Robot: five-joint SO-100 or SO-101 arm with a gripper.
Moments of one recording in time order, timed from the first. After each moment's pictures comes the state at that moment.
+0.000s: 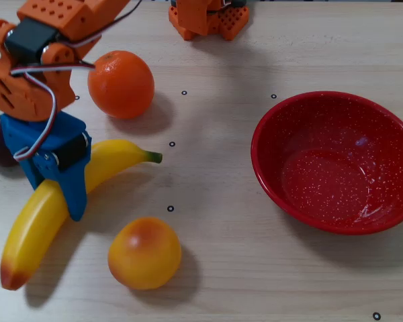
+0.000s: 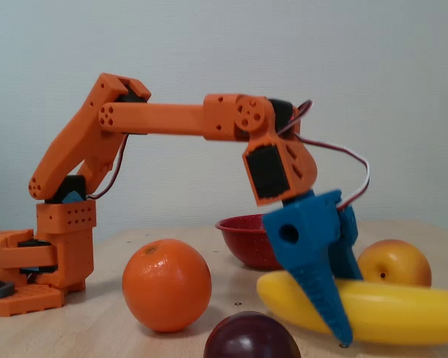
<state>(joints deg) 29.2 47.7 43.7 67.6 -81.1</state>
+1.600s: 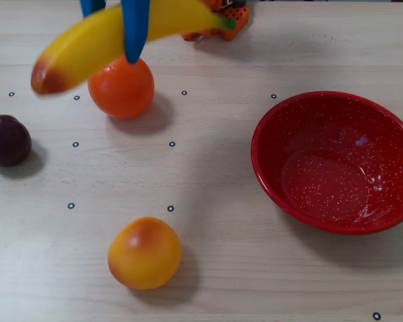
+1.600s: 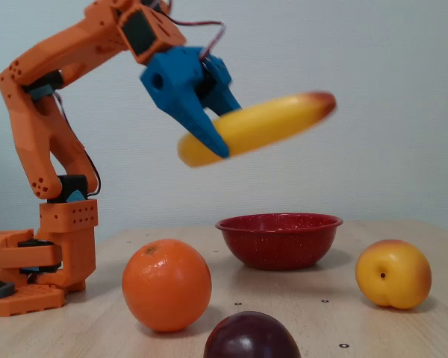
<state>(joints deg) 23.7 118.0 88.8 81.3 -65.9</state>
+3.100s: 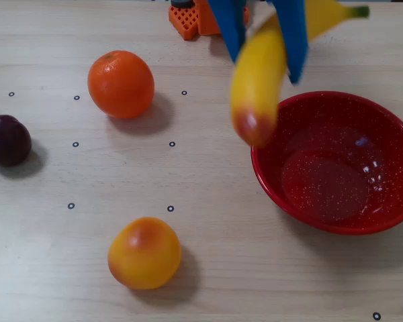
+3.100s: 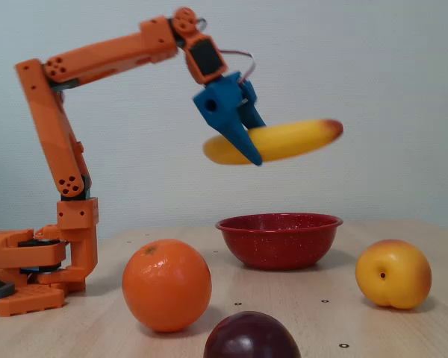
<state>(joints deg) -10.6 104.7 80.2 80.9 -44.3</state>
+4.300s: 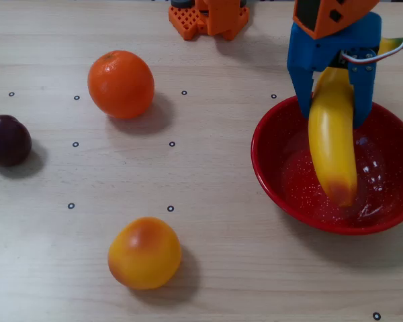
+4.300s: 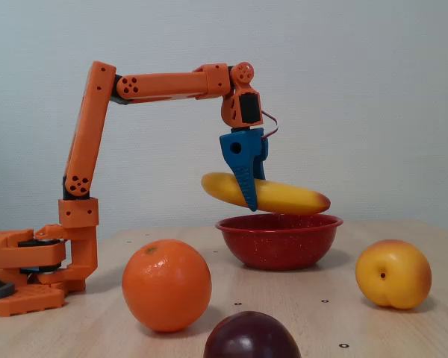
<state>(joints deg) -25.2 75.4 61.2 90.7 -40.1</state>
